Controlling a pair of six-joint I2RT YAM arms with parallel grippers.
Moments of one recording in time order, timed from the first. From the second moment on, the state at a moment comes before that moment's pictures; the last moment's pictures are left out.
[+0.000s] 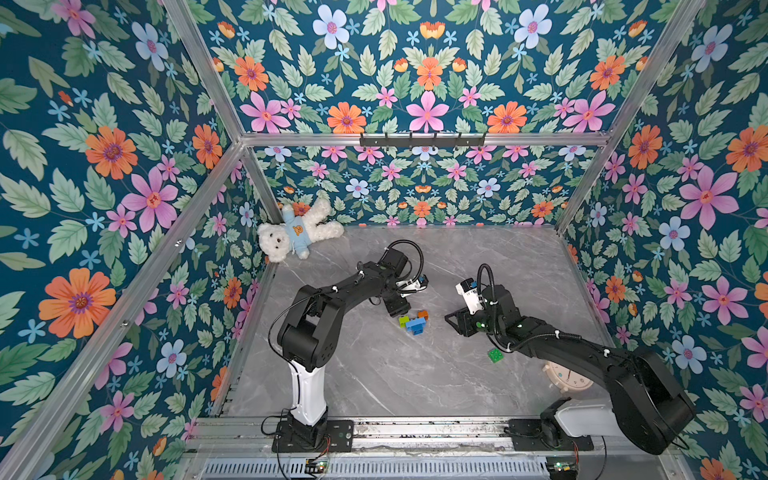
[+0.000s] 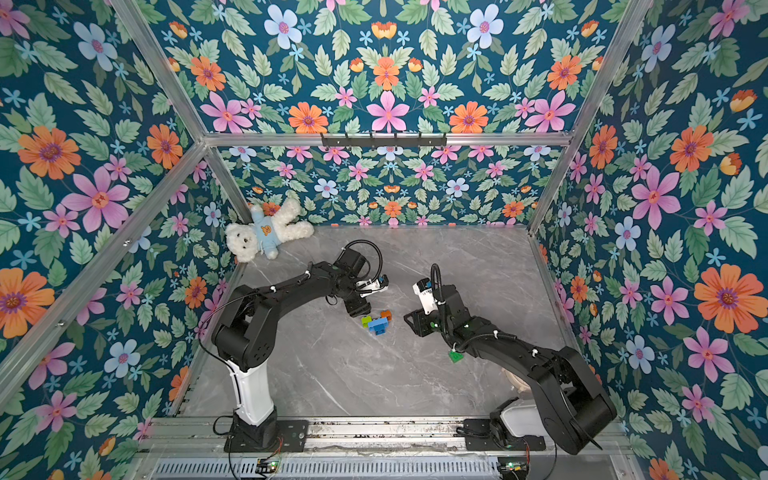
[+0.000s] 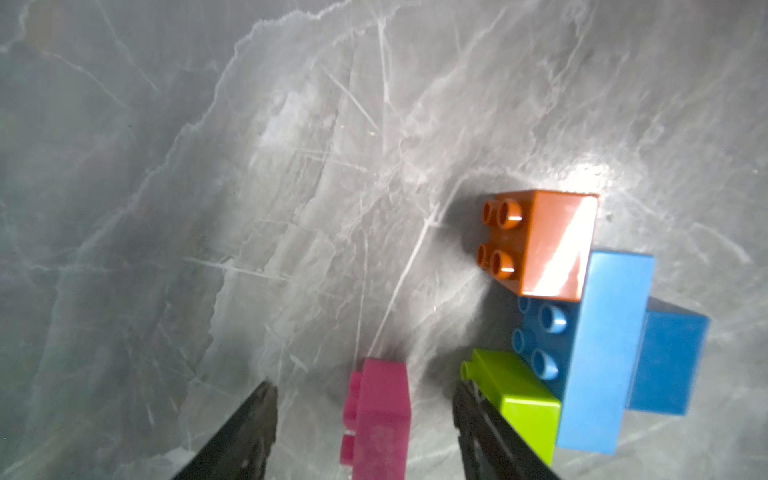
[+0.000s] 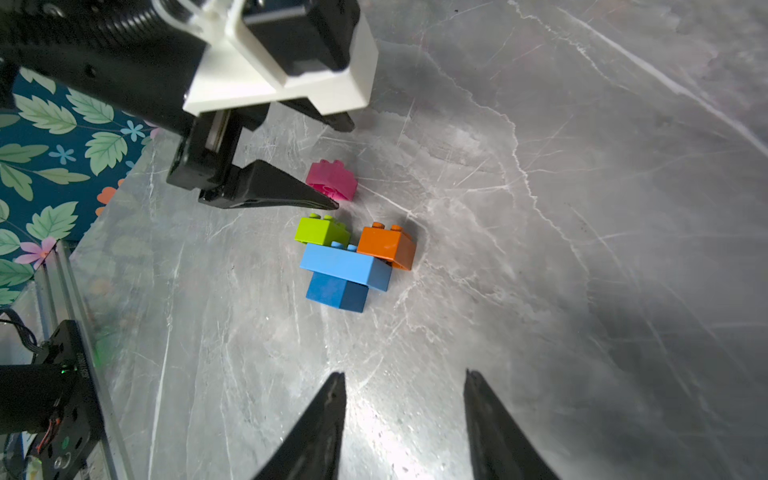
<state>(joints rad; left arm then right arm) -0.56 1.92 1.36 -0.65 0.14 0.67 0.54 1.36 0.63 0.05 -0.31 0.26</state>
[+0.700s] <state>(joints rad) -0.54 1.57 0.91 -0.35 0.02 0.77 0.81 1.62 0.68 0.14 -0.12 0.43</state>
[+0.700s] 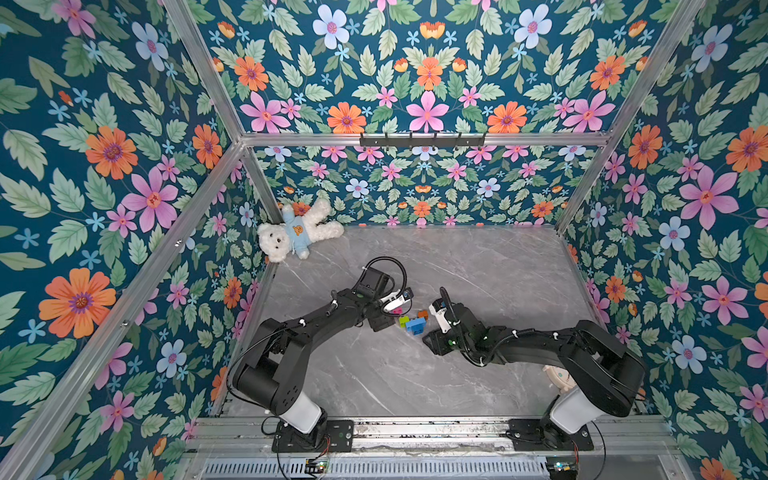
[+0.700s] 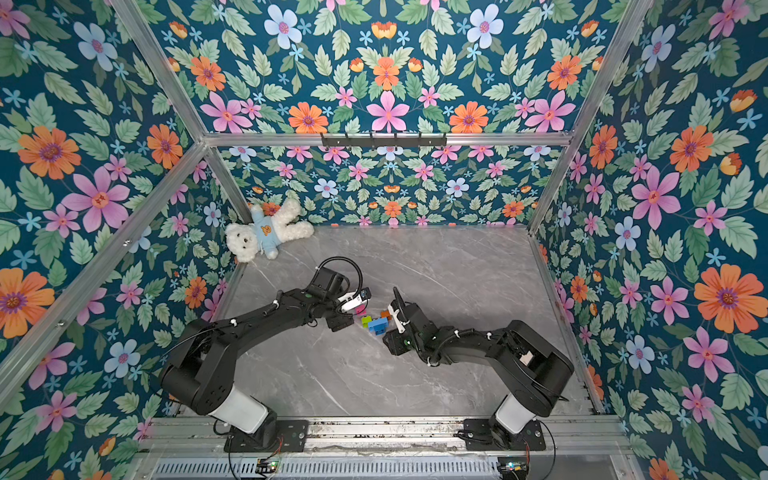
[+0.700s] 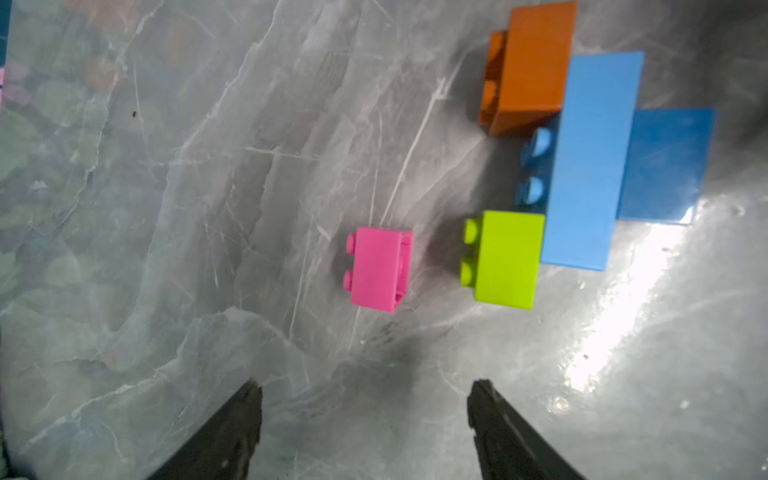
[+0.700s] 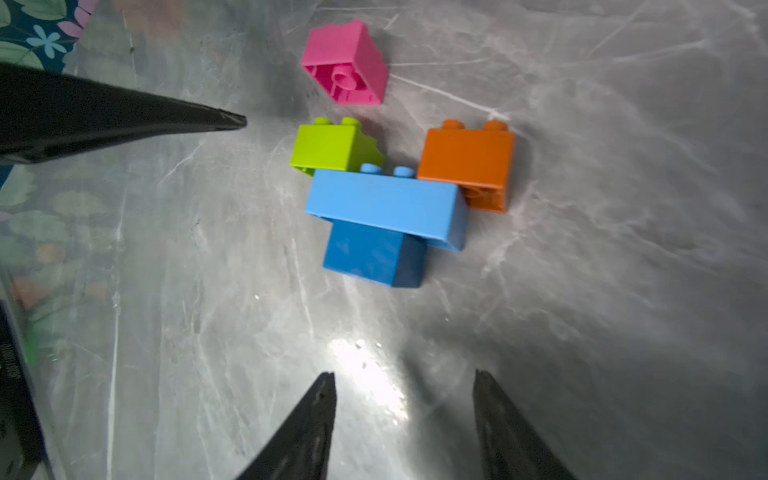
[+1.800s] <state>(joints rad) -0.52 1.64 0.89 -0.25 0.17 0.85 0.84 1.78 0.81 0.17 0.01 0.53</state>
